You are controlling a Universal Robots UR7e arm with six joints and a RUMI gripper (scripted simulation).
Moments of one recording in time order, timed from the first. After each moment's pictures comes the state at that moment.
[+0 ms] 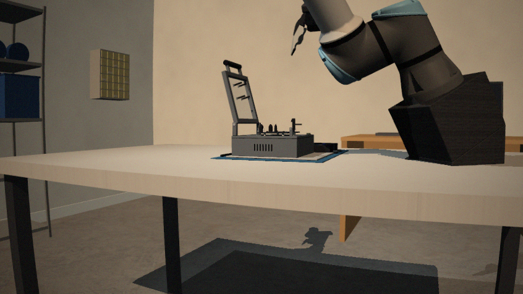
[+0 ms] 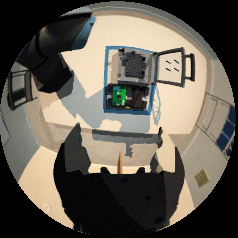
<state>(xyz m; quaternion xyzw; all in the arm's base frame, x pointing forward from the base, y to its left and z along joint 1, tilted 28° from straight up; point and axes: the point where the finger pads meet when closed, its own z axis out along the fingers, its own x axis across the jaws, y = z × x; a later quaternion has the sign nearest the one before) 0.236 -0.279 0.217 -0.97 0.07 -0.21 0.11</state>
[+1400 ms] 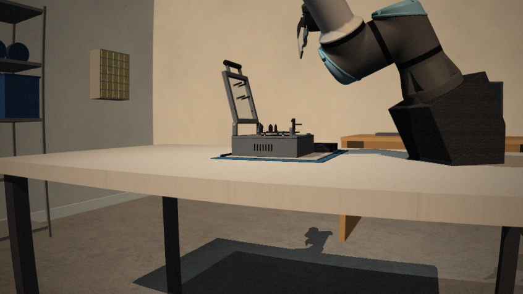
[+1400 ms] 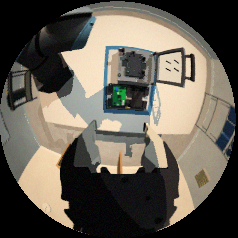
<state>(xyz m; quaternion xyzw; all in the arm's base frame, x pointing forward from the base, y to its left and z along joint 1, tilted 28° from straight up) 0.236 -0.278 0.216 -0.97 0.06 -0.22 0.11</state>
